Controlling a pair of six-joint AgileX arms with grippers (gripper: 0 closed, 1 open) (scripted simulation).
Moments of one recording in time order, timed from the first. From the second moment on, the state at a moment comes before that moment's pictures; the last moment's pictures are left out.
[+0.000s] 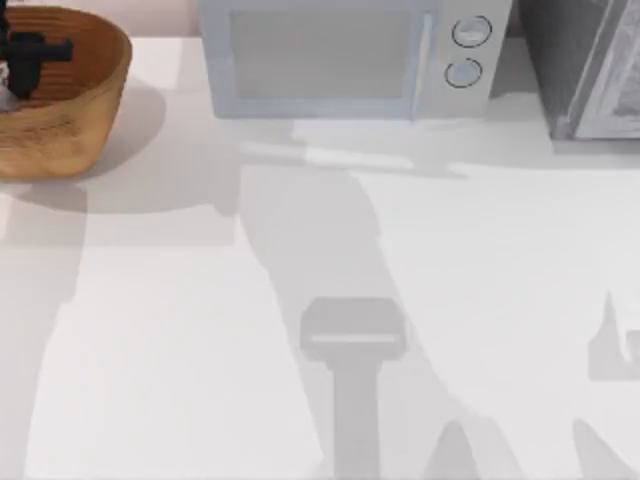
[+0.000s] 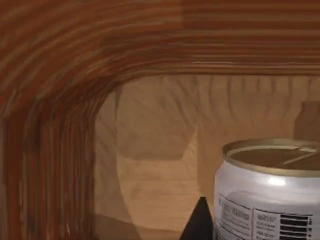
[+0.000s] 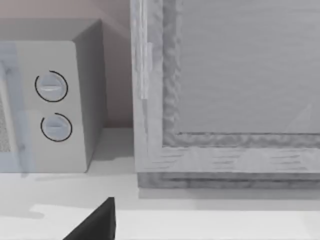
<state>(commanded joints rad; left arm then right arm) 0.07 2.38 2.17 -1.03 0.00 0.10 0.00 0.00 0.00 0.00 0.00 0.00</state>
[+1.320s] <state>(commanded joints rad) 0.00 0.09 0.07 -0.06 -0.03 0.01 0.00 0.00 0.00 0.00 0.00 0.00</state>
